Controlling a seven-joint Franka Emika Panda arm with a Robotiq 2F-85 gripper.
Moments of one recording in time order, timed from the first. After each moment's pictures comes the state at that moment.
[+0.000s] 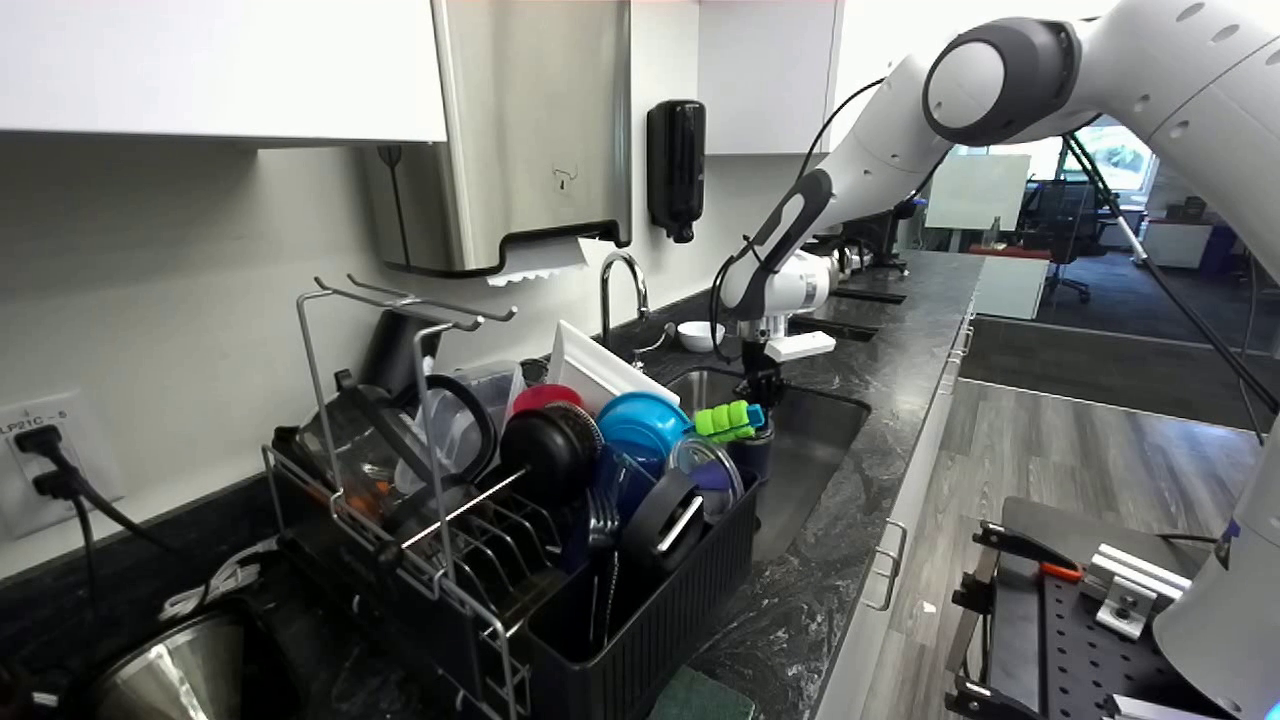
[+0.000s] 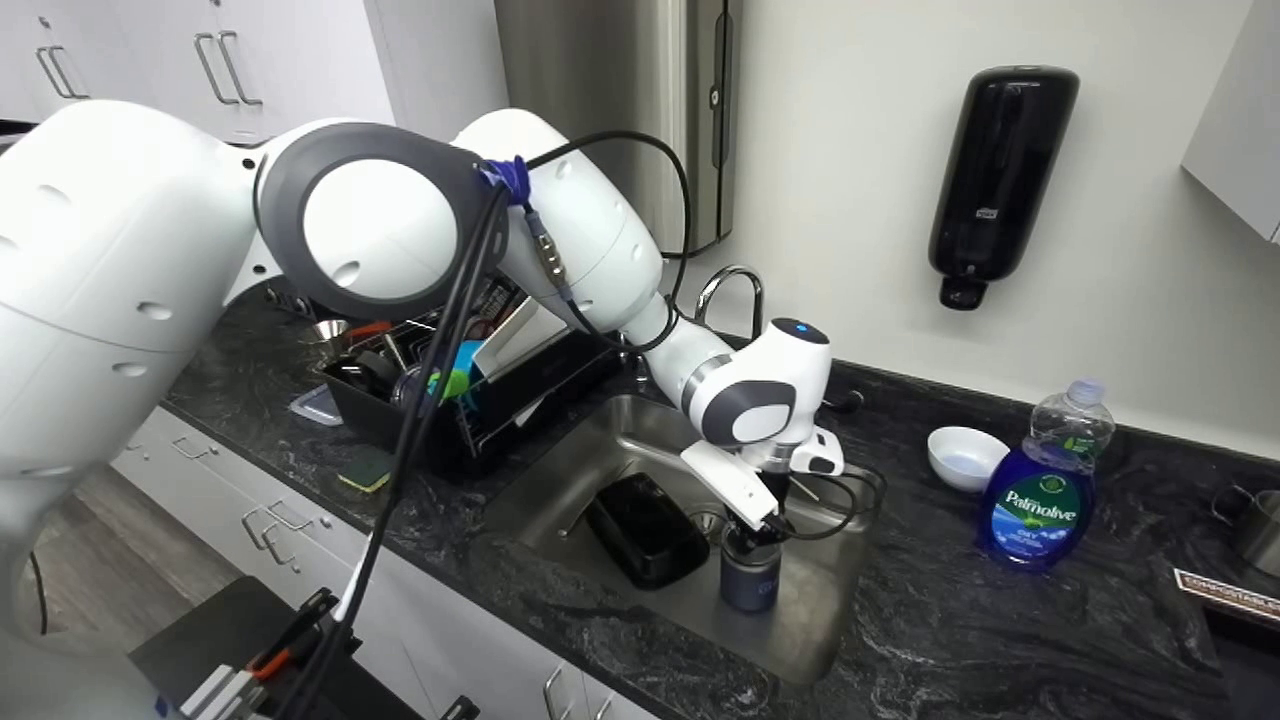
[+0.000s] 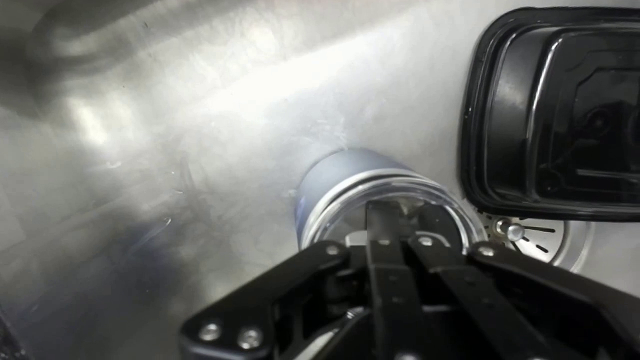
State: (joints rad) arm -0.38 0.84 -0.11 -1.66 0.14 2.37 -0.19
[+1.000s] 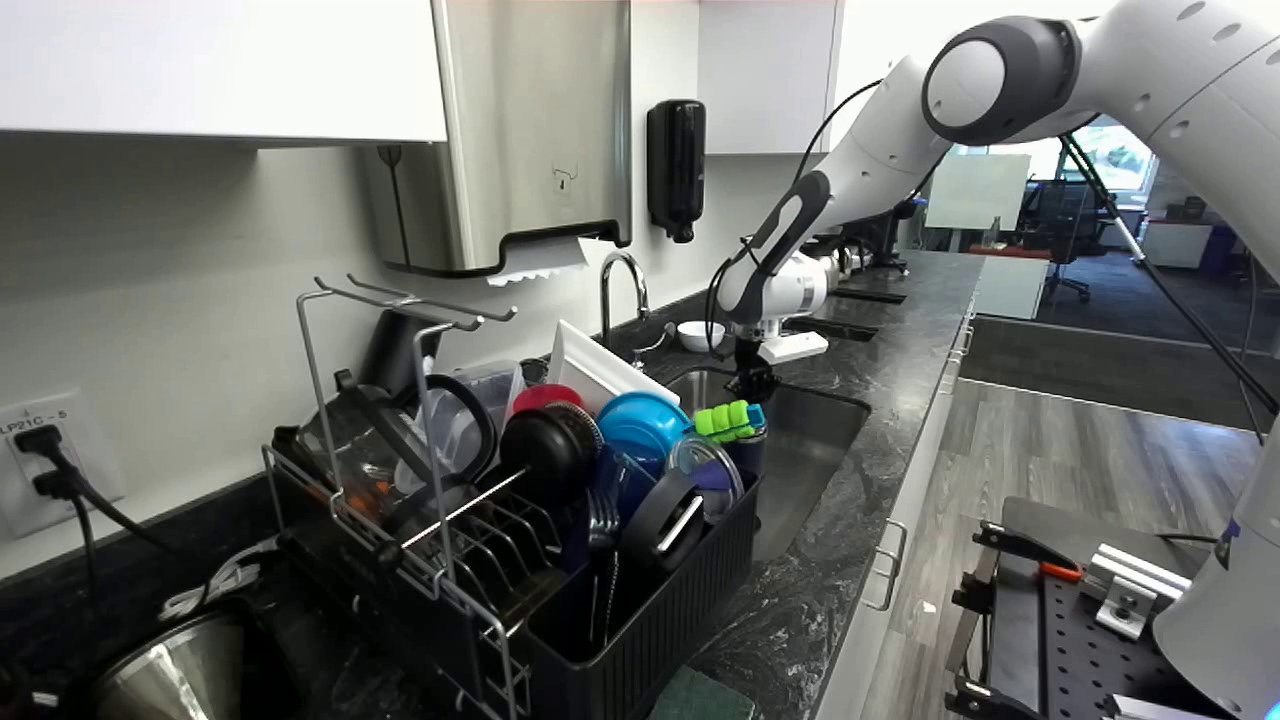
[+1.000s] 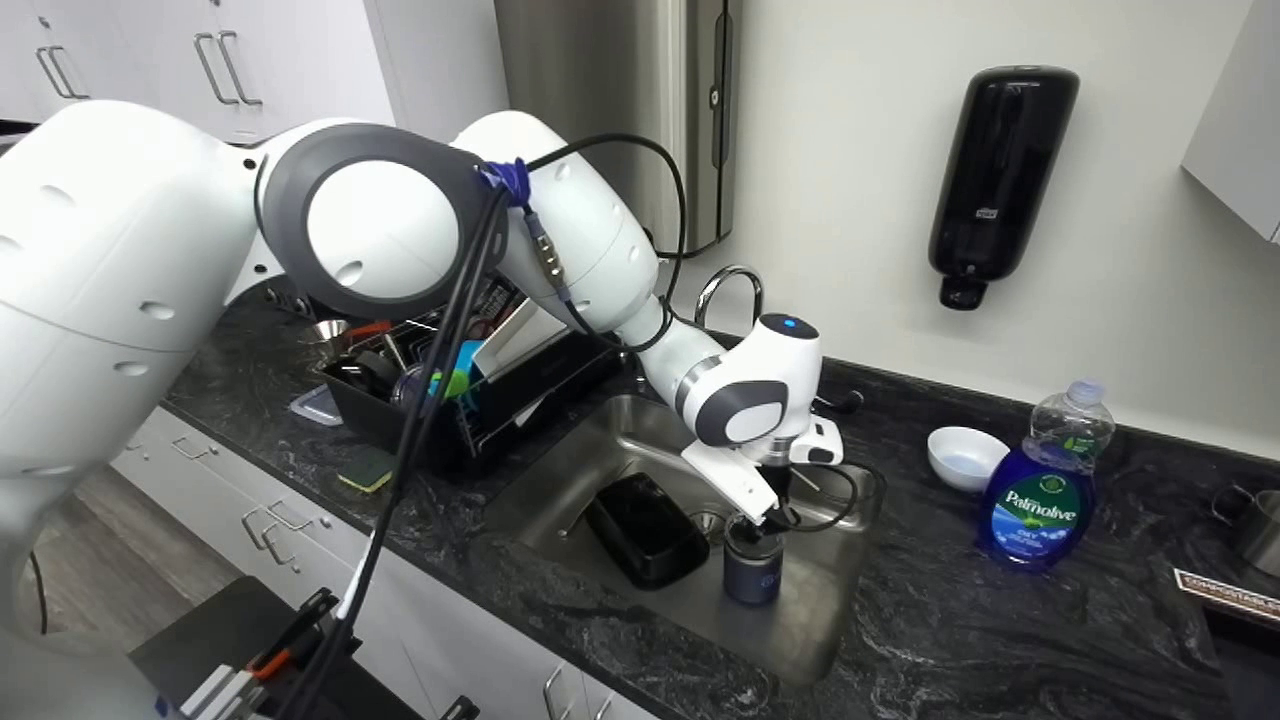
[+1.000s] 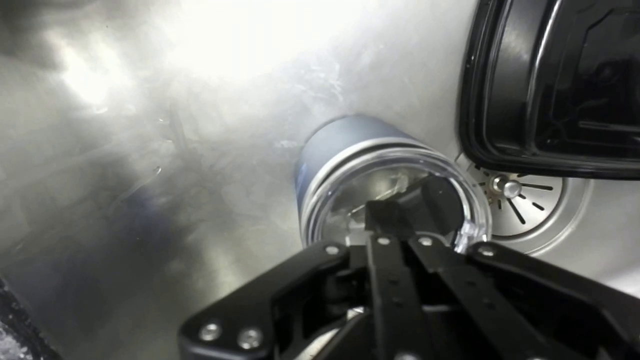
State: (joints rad) arm -0.37 0.85 -0.10 -1.67 0.14 2.48 -0.19
